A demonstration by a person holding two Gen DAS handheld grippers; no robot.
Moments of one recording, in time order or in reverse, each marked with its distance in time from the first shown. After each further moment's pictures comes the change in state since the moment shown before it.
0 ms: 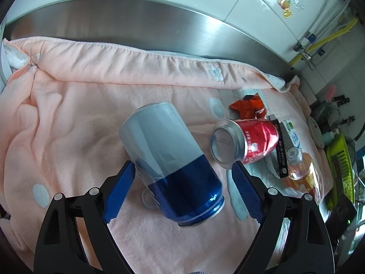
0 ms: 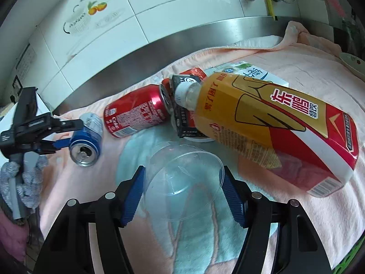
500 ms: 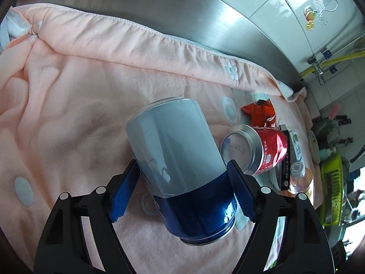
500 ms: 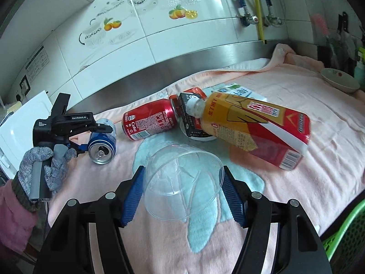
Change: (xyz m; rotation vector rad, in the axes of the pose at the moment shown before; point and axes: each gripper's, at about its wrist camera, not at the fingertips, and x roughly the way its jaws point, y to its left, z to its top) left arm 0.021 0.018 0.004 -0.126 0.052 -0.047; right arm -0.066 0.020 -0.031 -0.005 -0.110 -0.066
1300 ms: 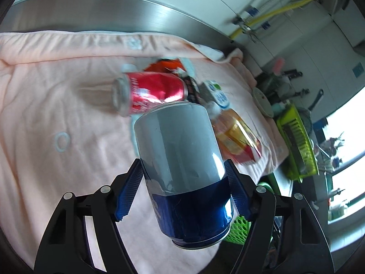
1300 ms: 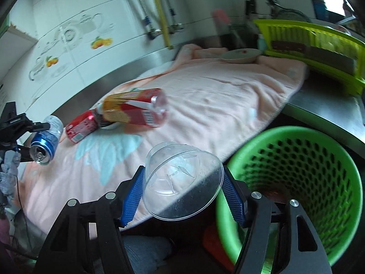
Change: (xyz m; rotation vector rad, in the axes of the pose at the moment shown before) left arm -0.040 -0.105 -0.079 0.242 0.084 -0.257; right arm -0.130 -0.098 -0.088 0.255 -0.094 -0.374
